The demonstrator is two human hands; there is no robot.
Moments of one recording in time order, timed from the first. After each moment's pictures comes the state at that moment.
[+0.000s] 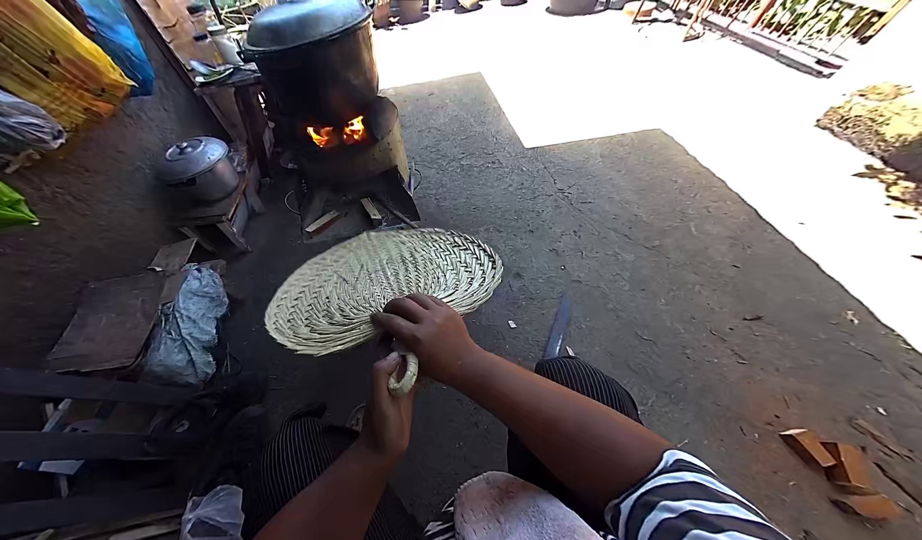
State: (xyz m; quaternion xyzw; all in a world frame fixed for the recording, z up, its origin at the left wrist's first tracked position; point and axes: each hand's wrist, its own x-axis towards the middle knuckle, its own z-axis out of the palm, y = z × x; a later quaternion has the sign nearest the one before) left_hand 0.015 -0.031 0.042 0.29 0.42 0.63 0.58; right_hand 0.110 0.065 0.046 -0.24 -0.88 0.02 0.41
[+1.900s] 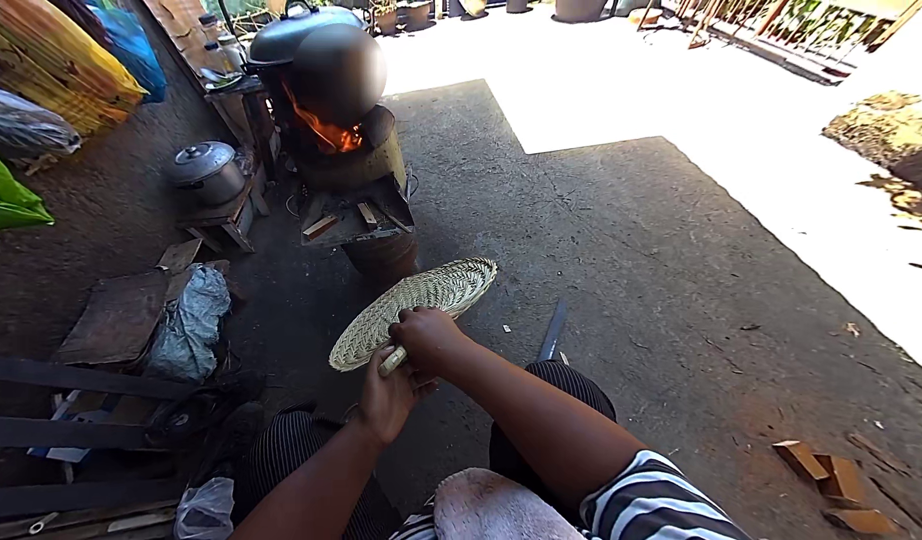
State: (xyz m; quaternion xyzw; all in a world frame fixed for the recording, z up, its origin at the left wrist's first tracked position) left_hand 0.025 -0.021 0.042 0.16 0.45 0.53 0.71; right_hand 0.123 0.077 0.077 -0.34 -0.92 0.20 -0.07
